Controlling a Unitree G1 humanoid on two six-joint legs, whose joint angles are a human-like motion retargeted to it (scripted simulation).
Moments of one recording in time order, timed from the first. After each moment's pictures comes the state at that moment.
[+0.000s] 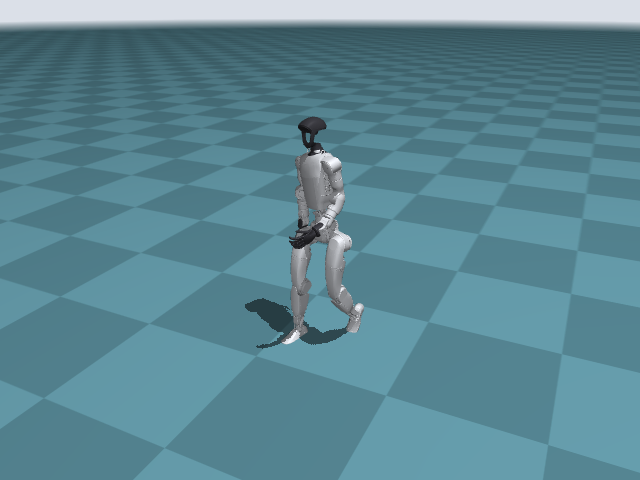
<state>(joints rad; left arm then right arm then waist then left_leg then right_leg) 0.26 -0.17 0.06 0.59 -0.21 -0.47 -0.21 0.03 -0.25 -0.56 1.60 -0.71 -0.09 -0.09 -0.27 0.09 -0.10 -0.11 -0.13 0.10 0.68 0.45 -0.26 -0.28 -0.14 0.08 0.16 -0.02 0.07</state>
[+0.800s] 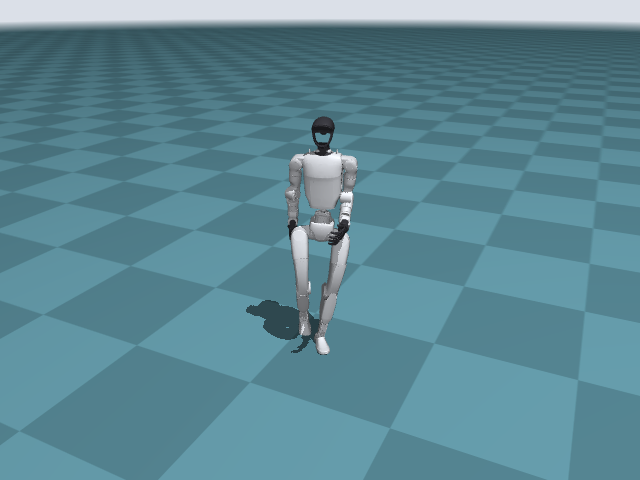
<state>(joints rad) 0.14 -0.11 0.02 0.55 -0.17 -0.48 -0.21 0.21 -0.14 -0.55 1.66 -0.74 -0.19 -0.01 -0.10 0.12 -0.11 -0.18 -0.02 0.26 0.10 -0.15 0.24 -0.24 0.18 0.07 0.66 0.14 0.07</state>
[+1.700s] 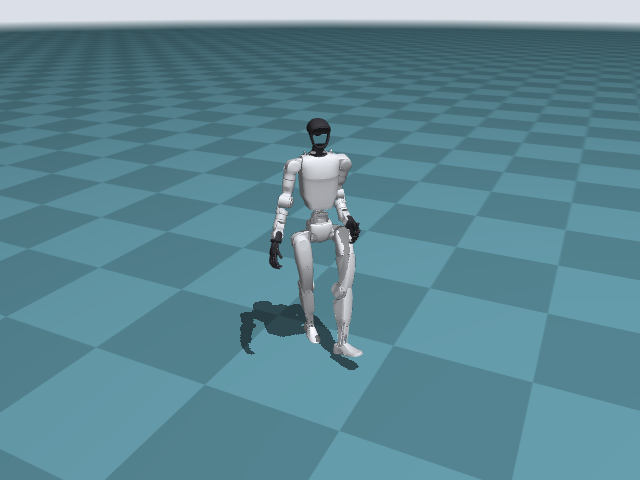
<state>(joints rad) 0.31 -0.15 0.08 0.51 -0.16 -0.49 -0.24 -0.13 -0.25 -0.55 1.31 -0.63 -0.22 -0.02 -0.03 -0.03 -0.10 -0.48 -0.04 0.46 0.09 -0.07 0.20 0.07 0.10 -0.03 0.02 -0.09 -0.16</state>
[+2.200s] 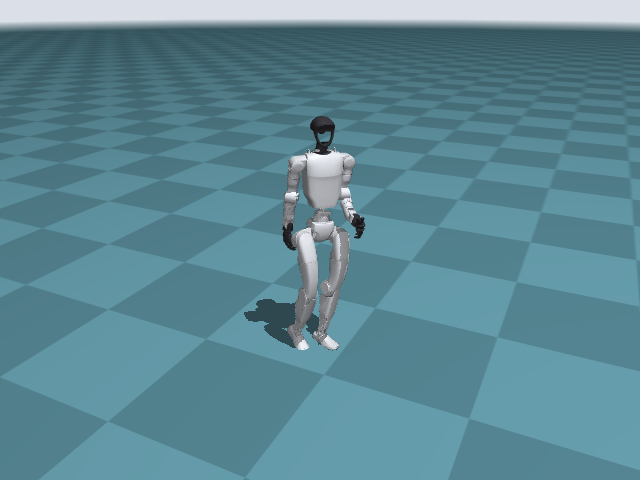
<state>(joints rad) 0.17 -0.09 -0.02 0.54 -0.18 -0.49 -0.25 0.29 -0.07 -0.49 1.68 -0.76 -0.11 -0.01 -0.13 0.09 -0.13 -0.14 -0.04 0.19 0.12 -0.19 0.24 -0.29 0.12 0.09 0.57 0.14 0.12</state>
